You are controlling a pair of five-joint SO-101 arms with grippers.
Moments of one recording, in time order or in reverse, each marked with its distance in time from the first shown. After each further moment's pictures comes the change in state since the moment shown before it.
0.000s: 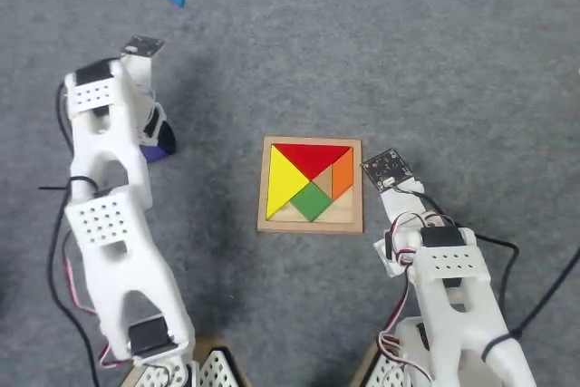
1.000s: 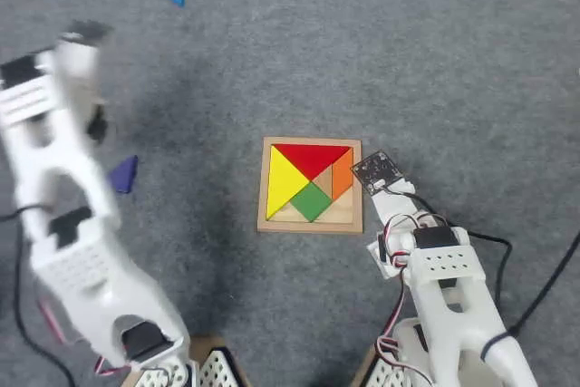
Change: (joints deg) left arm -11.2 -27.0 16.4 3.8 -9.3; right arm -3.1 0.0 0.0 0.0 0.0
